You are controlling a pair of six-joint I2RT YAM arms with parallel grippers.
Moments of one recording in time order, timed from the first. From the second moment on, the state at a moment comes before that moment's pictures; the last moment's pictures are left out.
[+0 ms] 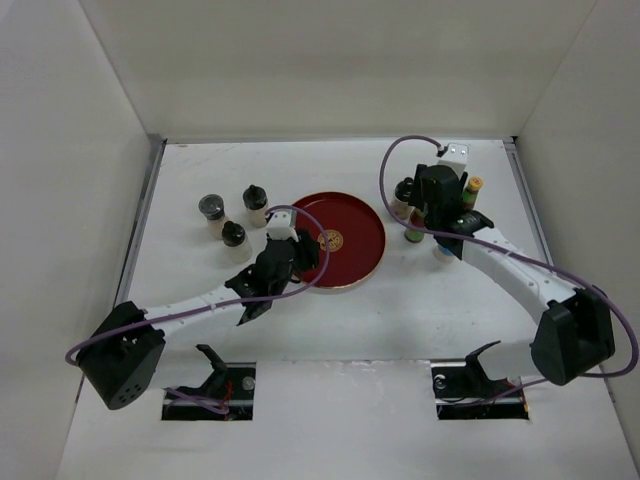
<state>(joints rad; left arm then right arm) -0.79 1.22 0.51 0.39 -0.41 -0.55 0.44 1.35 1.03 -0.14 0.62 0.31</state>
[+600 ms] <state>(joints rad) -0.75 1.22 0.49 0.42 -0.39 -0.58 0.43 1.41 1.04 -0.14 0.59 0.34</state>
